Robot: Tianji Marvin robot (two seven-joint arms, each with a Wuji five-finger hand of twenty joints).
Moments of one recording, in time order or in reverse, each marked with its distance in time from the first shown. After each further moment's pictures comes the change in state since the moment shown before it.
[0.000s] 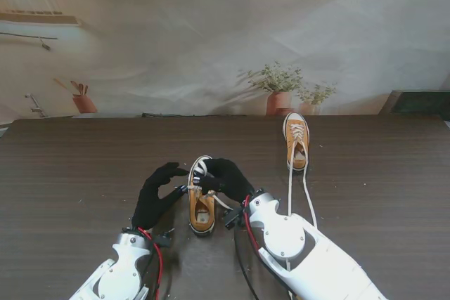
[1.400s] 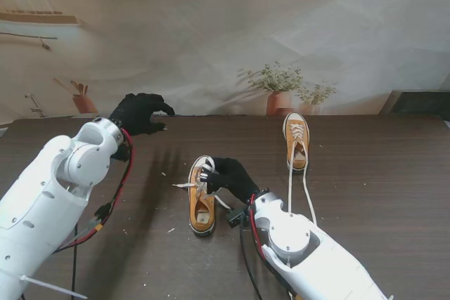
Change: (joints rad) left arm -0.453 0.177 -0.096 -0.133 0.683 0.452 -0.657; right arm -0.010 -0.006 0.034 0.019 0.143 0.027 0.044; left_hand -0.009 0.020 0.058 0.008 -0.020 0.050 -0.199 -0.013 0.012 -0.007 -0.078 -0.010 0.031 -0.023 -0.046 -0.012 0.073 -0.038 0.047 -0.043; right_hand 0.000 -0.015 0.003 0.000 0.002 0.000 0.001 0.013 -0.013 -0.008 0.013 0.012 0.000 -0.009 0.036 0.006 0.013 0.000 0.017 0.001
